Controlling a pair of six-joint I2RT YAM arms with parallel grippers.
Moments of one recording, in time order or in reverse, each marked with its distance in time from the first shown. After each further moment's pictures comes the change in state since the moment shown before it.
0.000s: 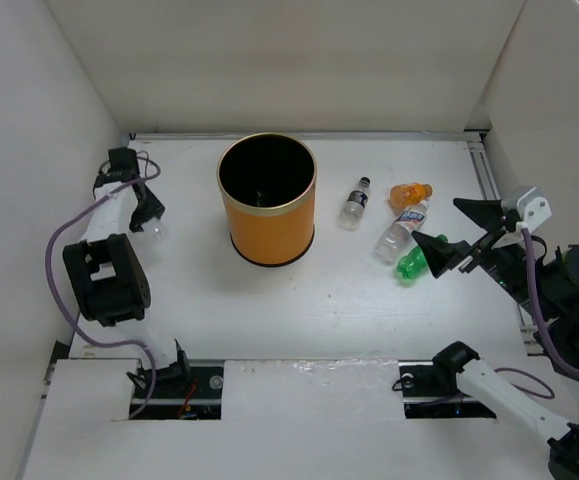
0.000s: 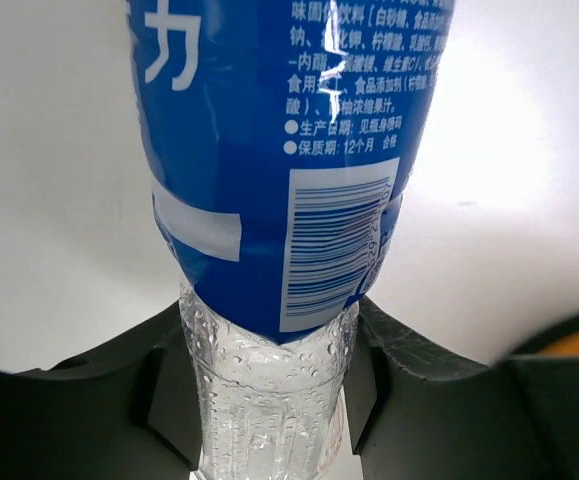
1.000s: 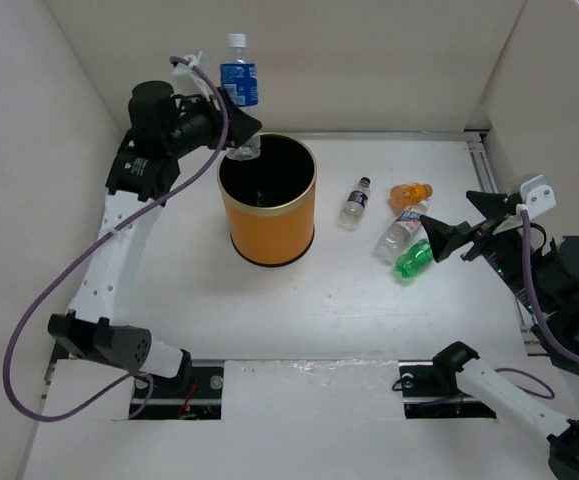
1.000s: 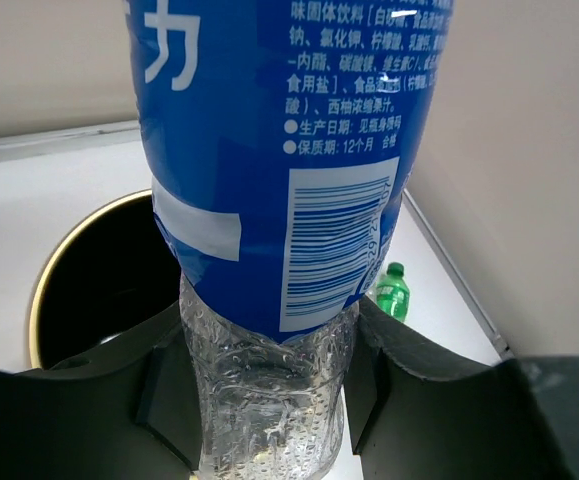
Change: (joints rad) left arm -0.443 -0.353 0.403 0.213 0.610 0.085; right arm 0.000 0.043 0.032 -0.012 0.168 0.013
